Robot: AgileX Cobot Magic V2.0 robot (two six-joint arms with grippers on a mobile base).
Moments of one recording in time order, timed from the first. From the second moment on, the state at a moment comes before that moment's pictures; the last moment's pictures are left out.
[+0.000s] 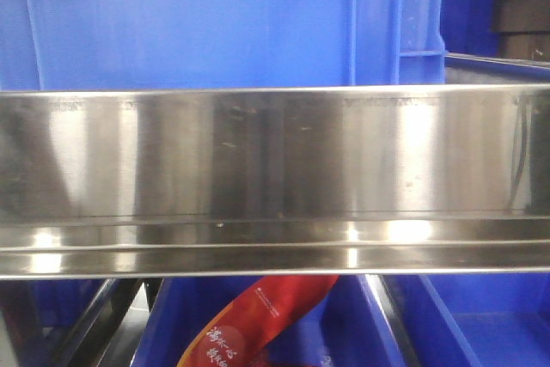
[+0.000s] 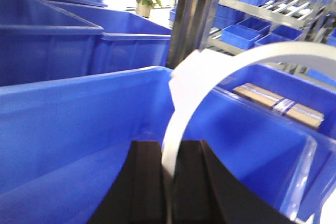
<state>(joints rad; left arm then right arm) -0.11 0.48 -0.69 -0.04 0.36 0.13 0.34 1.22 -1.16 0.39 0.13 -0.55</state>
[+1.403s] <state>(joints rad) -0.06 0.08 -0.55 -0.01 0.57 0.13 0.21 0.81 -1.01 0.37 0.20 -0.55</state>
